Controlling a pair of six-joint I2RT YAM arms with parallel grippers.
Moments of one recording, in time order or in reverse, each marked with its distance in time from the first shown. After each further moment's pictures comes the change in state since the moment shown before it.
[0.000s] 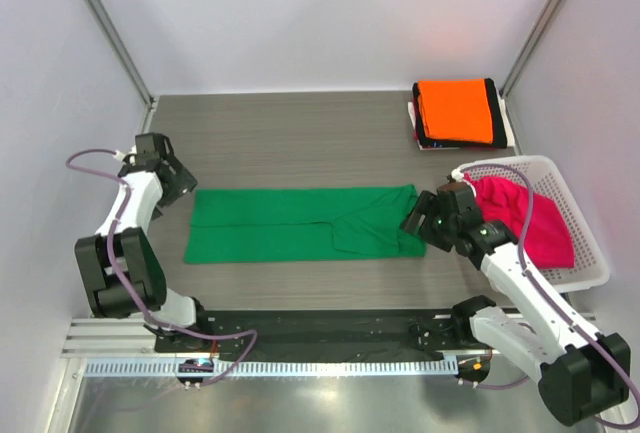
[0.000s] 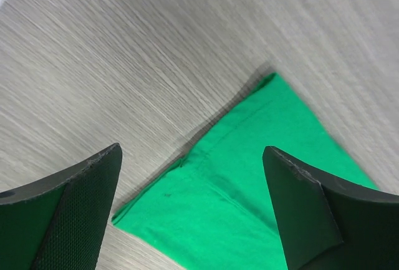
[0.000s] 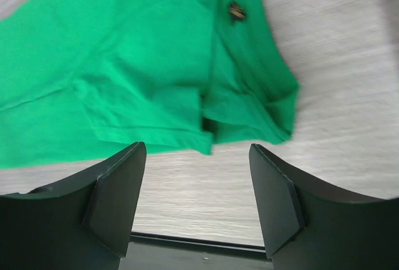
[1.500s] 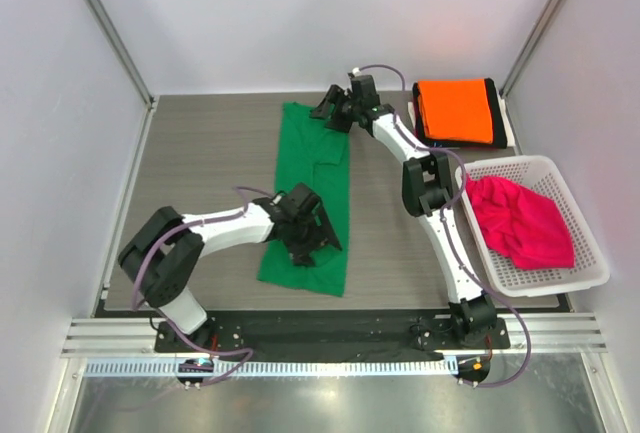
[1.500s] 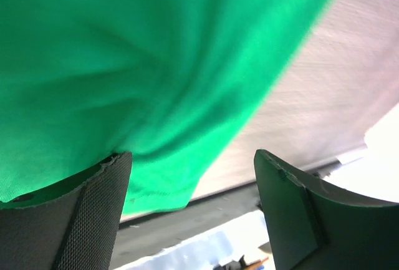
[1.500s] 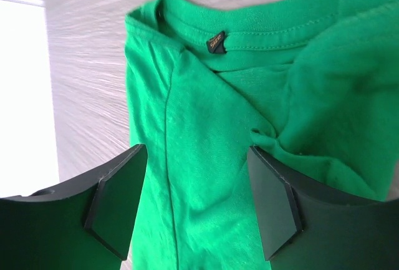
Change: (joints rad) left arm -0.972 0.111 -0.178 0.239 0.414 -0.644; right arm 0.025 1.894 1.881 0.292 -0.404 0.008
